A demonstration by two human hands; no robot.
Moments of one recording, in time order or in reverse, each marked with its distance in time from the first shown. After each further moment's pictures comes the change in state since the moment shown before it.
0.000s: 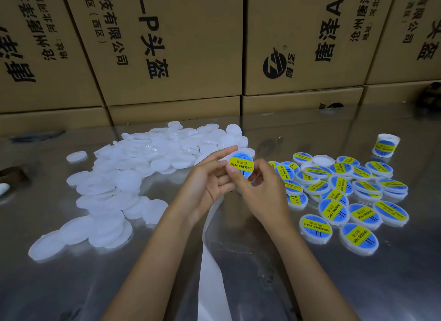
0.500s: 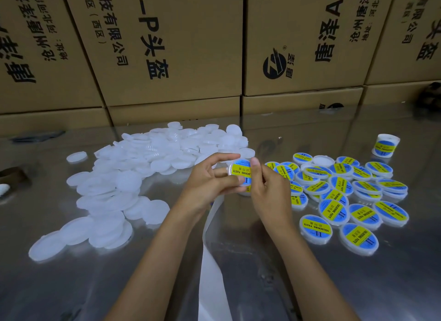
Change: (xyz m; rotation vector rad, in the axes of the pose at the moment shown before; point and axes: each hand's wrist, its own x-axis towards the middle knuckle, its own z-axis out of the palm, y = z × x) left_hand -0.004 -0.005 0.004 0.313 0.081 0.104; right_hand 0.002 0.002 -0.005 -0.069 0.061 -0.035
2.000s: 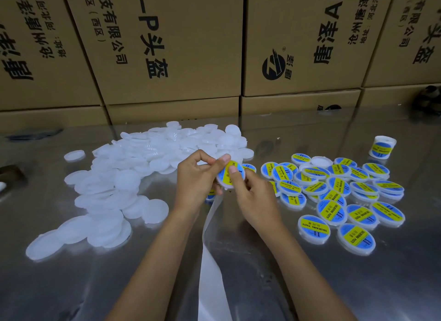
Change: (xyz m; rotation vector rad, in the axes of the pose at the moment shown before) left_hand 0.007 0.000 -0.004 0.224 0.377 0.124; right_hand -0.010 -0.004 0.011 0.015 -0.223 0.060
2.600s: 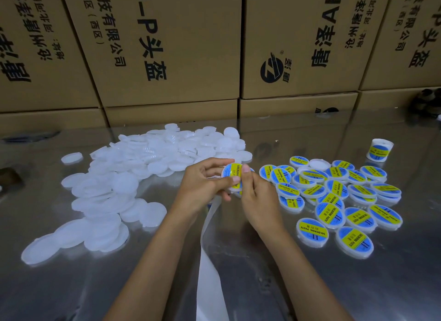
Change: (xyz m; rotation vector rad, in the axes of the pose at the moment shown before) left_hand -0.005 0.002 -0.002 -0.063 -0.261 -0.030; right_hand 0.005 0.003 -0.003 -0.002 0.085 0.012
